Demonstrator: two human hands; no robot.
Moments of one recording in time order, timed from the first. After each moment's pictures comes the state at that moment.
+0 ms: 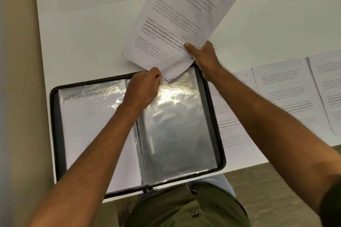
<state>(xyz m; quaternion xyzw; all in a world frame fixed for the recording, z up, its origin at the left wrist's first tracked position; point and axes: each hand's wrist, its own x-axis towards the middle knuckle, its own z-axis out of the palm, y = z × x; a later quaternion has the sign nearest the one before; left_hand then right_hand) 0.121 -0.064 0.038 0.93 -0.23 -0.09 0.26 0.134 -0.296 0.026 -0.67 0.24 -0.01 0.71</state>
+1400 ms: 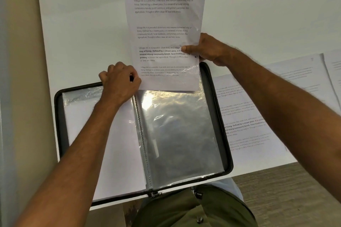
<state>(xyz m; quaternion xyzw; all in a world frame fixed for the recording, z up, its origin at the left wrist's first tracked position) 0.163 -0.010 0.031 0.97 -0.12 -0.14 0.14 0.168 -0.330 0.036 -0.74 0.09 0.25 0.62</state>
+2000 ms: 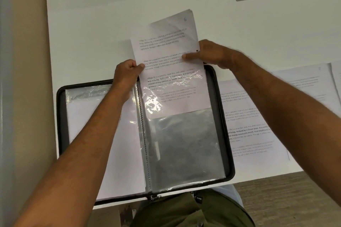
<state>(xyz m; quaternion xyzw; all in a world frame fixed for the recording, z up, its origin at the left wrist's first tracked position) 0.184 -0.022 0.021 0.80 0.15 -0.22 0.53 0.181 -0.321 0.034 -0.75 0.08 0.32 0.57</state>
